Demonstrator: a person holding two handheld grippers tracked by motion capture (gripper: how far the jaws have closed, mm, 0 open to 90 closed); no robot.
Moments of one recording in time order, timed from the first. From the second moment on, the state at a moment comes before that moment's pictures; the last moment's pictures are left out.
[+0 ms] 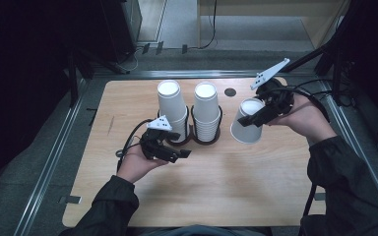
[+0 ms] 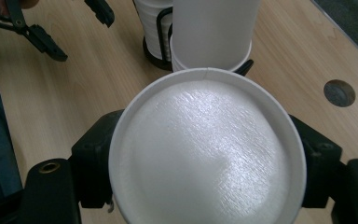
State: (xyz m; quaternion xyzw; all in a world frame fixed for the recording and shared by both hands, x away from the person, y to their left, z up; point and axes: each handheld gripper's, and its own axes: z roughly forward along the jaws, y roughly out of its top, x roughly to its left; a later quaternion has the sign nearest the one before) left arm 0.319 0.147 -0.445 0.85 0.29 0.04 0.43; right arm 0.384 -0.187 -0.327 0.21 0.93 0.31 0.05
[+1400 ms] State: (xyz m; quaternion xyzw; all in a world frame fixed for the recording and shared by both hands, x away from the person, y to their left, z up) left arm 0.313 0.150 -0.482 0.87 0.27 0.03 0.41; right arm 0.343 -0.171 -0.442 0.20 0.92 0.33 0.01
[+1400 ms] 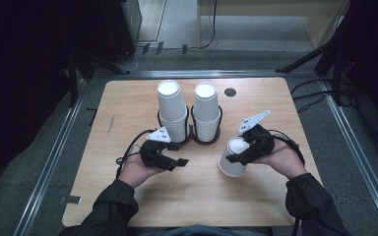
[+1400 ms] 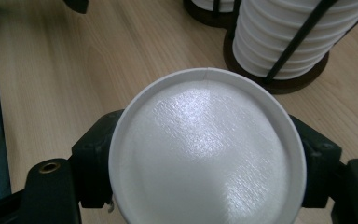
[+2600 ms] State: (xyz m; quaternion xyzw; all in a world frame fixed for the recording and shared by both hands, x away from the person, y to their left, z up) left arm 0.321 0.117 -0.486 0.88 0.20 -0.07 0.42; right arm 0.332 -0.140 -0.441 0.17 0.90 0.41 -0.03
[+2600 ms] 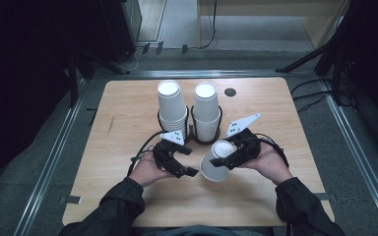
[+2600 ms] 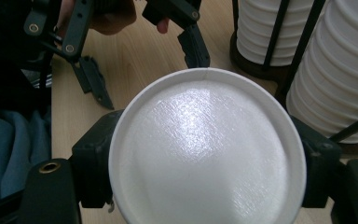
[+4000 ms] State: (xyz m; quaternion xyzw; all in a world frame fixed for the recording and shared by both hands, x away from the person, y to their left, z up) left arm 0.317 0.095 -0.483 0.88 0.15 -0.08 0.45; right arm 0.332 -0.126 -0.424 0.17 0.85 0.49 -0.09
